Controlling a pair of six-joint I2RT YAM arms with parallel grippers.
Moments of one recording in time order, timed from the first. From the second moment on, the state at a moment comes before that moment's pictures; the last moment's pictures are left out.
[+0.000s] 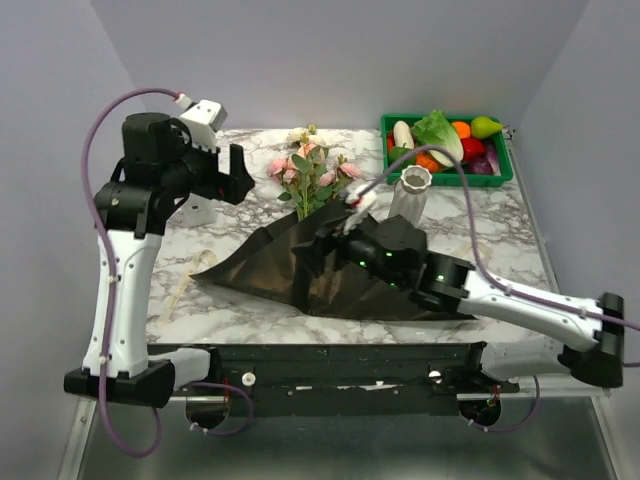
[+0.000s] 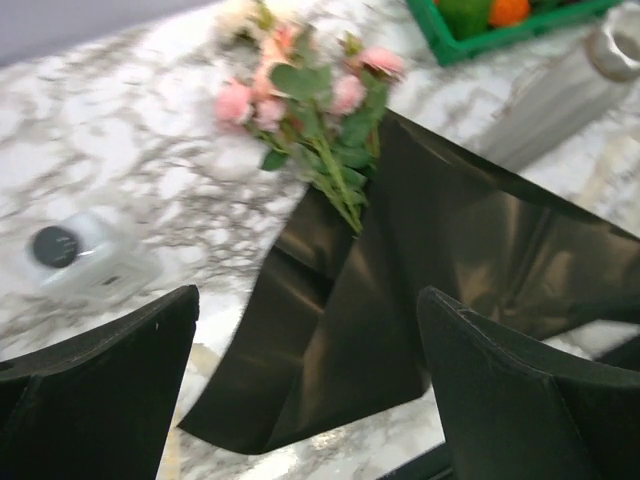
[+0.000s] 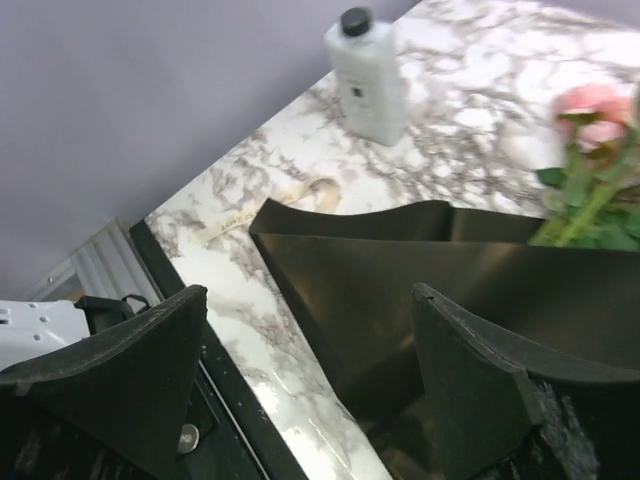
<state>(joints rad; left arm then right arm) -0.10 1.21 1.74 -1.00 0.33 0.05 1.17 1.31 1.16 0.00 0.23 0.27</state>
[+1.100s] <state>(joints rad) -0.32 2.04 1.77 -1.01 0.70 0.35 0.92 0.78 0.82 -0.11 0.36 0.38</state>
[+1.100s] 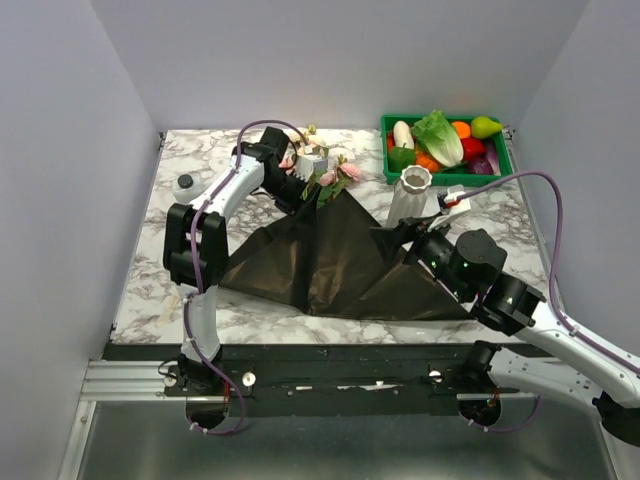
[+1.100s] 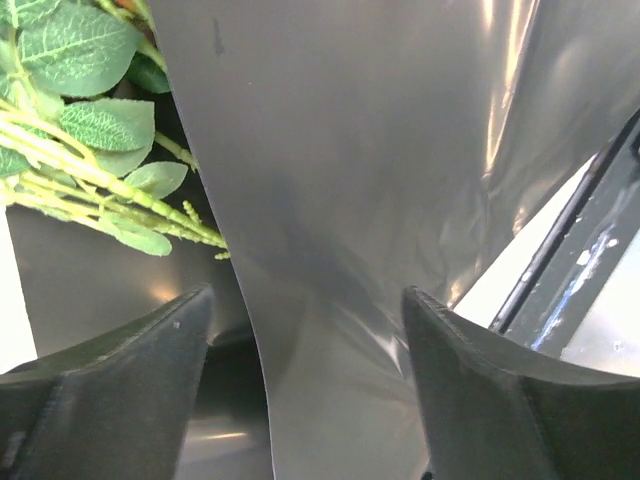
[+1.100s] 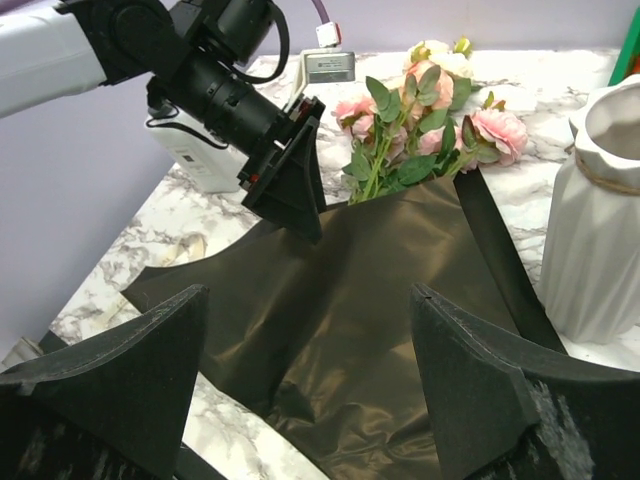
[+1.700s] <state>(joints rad) -0.34 2.03 1.72 -0.99 0.64 0.39 0.89 0.77 0.82 -0.12 0.33 0.39</state>
